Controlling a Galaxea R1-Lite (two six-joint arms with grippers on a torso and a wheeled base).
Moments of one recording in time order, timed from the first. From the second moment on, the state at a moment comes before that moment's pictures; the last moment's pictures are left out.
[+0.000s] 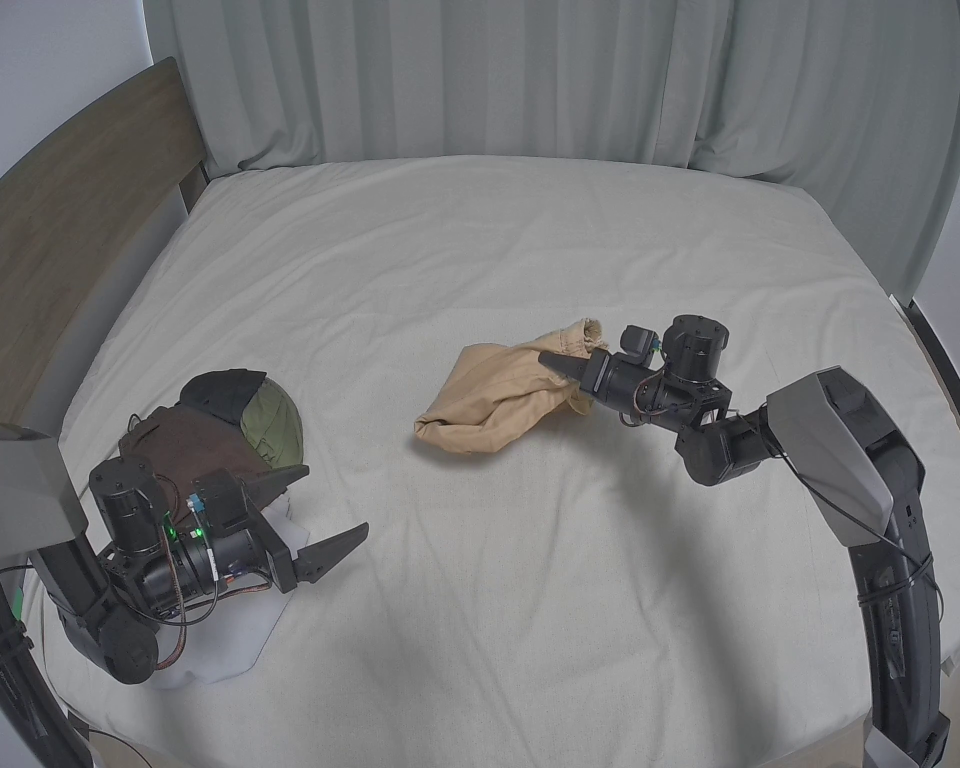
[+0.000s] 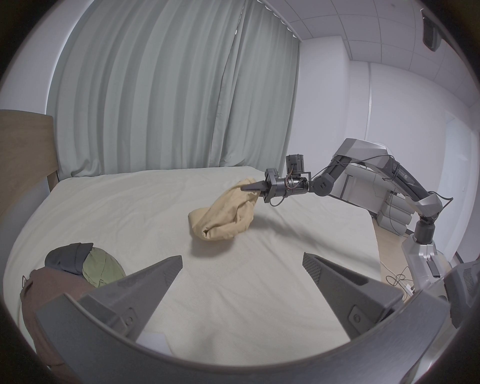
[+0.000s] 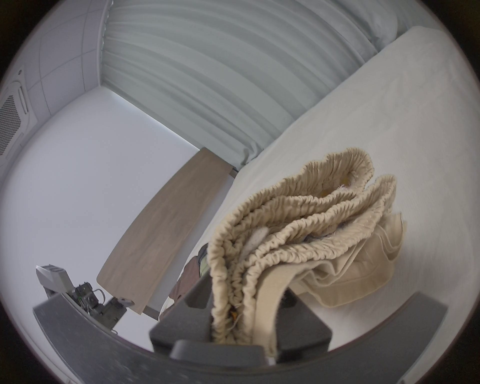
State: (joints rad) left arm -0.19 1.98 -0.28 -1.55 -0.56 0.16; right arm 0.31 2.57 -1.71 -0.85 0.60 0.65
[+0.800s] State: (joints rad) left arm -0.19 1.98 -0.28 -1.55 -0.56 0.16; right arm 0.29 2.58 -1.40 -1.03 0.60 0.56
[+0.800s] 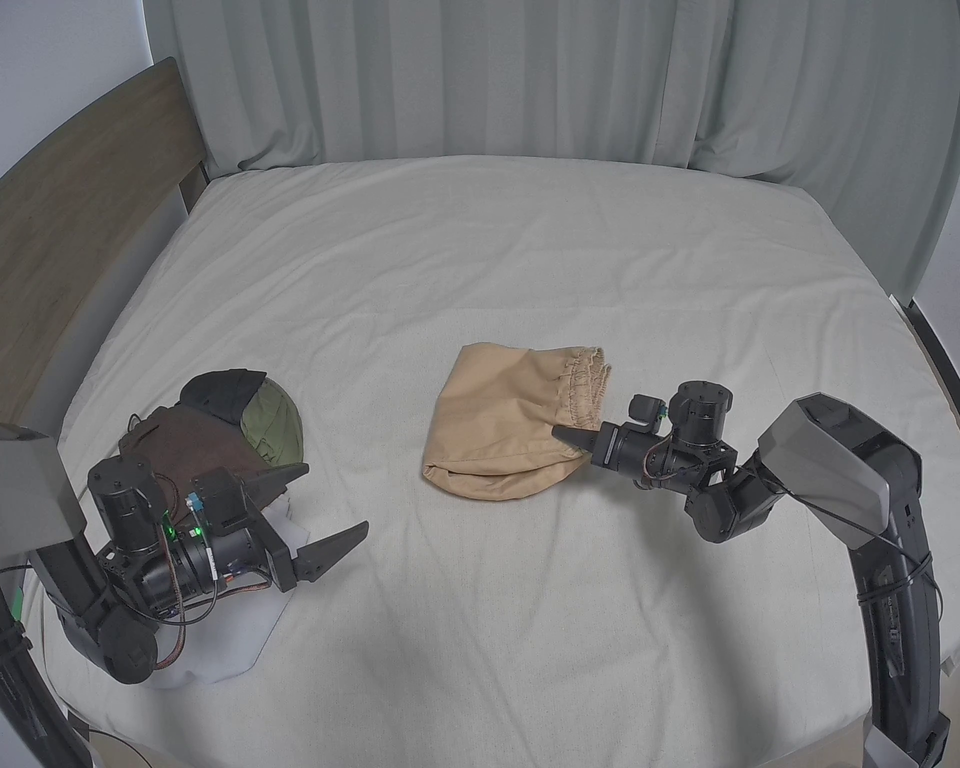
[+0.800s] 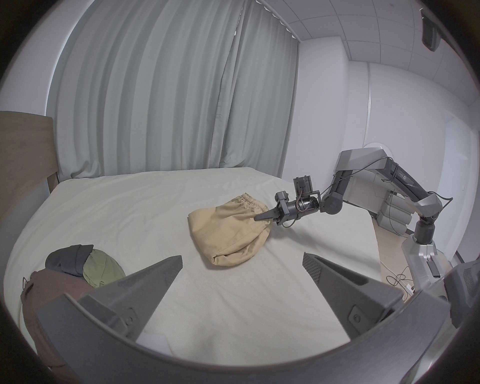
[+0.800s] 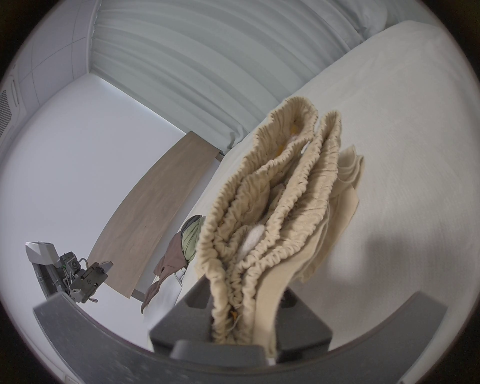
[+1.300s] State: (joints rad) left arm -0.20 1.98 -0.28 -1.55 -0.56 0.16; right arm 0.29 2.59 -1.38 -1.04 0.60 0.55
